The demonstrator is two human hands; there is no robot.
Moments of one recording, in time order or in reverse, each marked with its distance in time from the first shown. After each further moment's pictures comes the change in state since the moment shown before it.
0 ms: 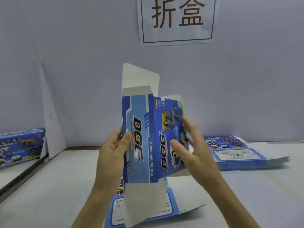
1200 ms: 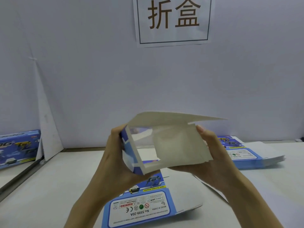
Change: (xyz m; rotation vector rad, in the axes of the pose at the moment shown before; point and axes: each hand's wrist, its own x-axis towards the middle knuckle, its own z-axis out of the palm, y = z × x) left_hand -0.017 0.026 0.005 0.678 -0.257 0.358; right_hand -0.003 -0.025 -0.030 0.663 -0.303 0.465
